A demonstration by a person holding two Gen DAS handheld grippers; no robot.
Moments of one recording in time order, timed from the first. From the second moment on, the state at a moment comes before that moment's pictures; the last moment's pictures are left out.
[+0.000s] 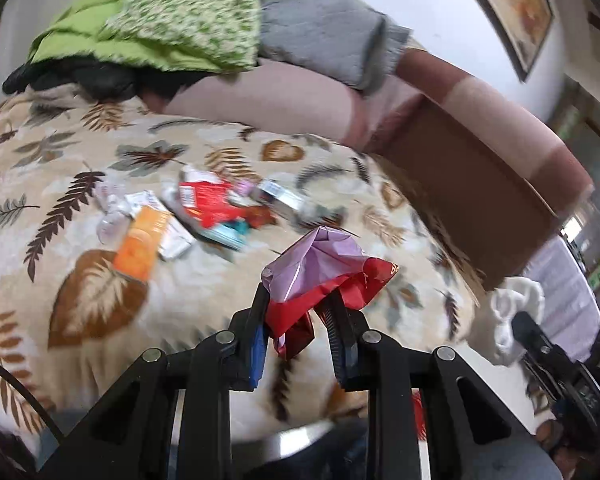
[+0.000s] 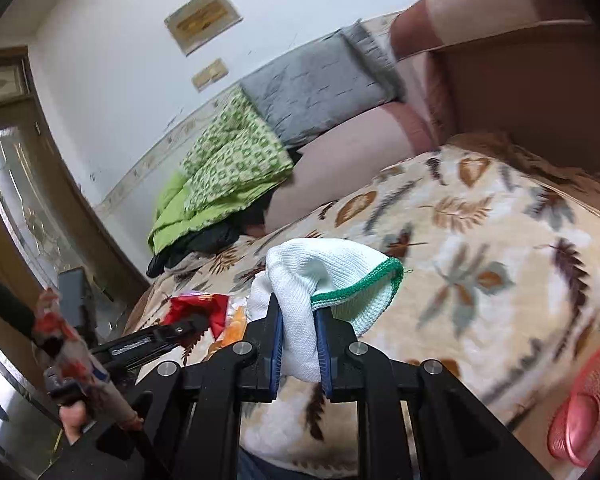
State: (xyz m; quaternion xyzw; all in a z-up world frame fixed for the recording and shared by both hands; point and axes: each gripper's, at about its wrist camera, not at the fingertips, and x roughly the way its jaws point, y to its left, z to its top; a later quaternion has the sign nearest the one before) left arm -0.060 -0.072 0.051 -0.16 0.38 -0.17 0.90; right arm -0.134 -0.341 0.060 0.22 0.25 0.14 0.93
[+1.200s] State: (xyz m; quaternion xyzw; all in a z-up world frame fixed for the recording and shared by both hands) left arm -0.154 -0.428 0.042 0.05 0.45 -0.46 0.77; right arm -0.305 -0.586 -0.013 0.33 0.25 -0.17 0.89
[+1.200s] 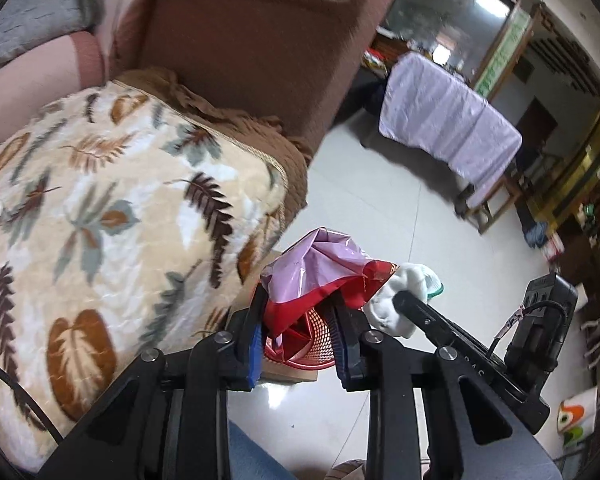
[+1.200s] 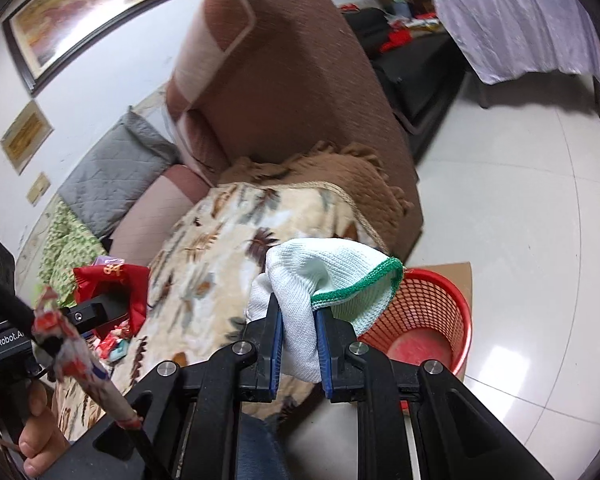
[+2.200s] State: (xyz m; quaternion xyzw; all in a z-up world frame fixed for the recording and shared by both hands) left arm -0.115 -0.505 -0.053 0.05 0.54 -0.46 0.70; right arm -0.304 -0.621 -0.067 0.36 0.27 -0.22 0.86
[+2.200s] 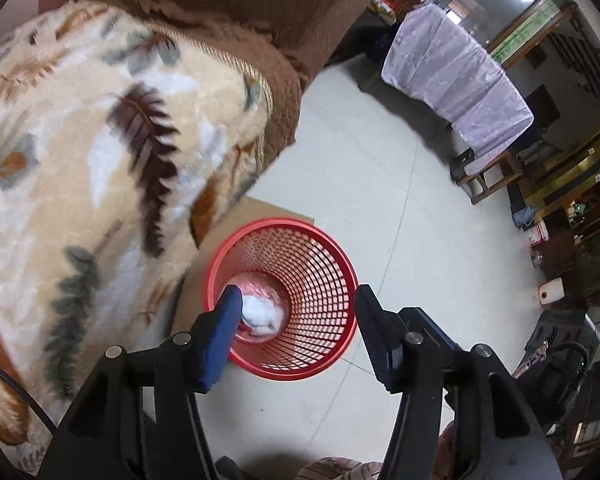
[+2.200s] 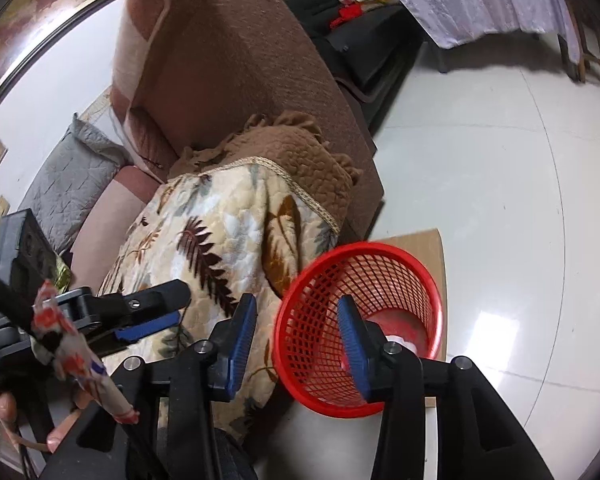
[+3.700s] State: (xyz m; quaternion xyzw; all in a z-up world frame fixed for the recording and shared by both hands) left arm -0.100 -0.030 0.092 -0.14 0.36 -0.10 0.92; right arm -0.144 -0.312 0.058 0.21 0.27 0.17 0.92
